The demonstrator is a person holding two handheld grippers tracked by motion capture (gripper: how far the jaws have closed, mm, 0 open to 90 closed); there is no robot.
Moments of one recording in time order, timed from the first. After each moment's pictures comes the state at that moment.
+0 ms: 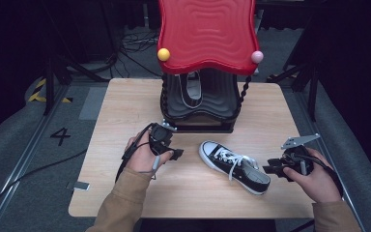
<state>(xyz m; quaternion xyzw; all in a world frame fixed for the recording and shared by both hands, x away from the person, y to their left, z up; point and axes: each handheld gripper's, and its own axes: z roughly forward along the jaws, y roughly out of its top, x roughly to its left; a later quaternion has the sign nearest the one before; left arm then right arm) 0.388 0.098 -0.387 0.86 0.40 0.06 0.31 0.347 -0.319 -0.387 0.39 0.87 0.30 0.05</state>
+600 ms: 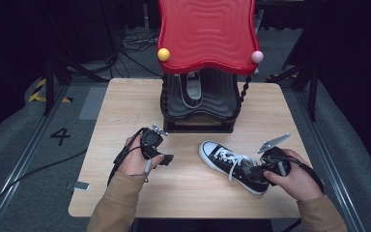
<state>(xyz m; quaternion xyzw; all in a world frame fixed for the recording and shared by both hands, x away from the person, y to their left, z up) 0.382 0.118 -0.399 0.87 0.42 0.06 0.25 0.352 -0.266 -0.401 0.35 0.90 0.24 -0.02</state>
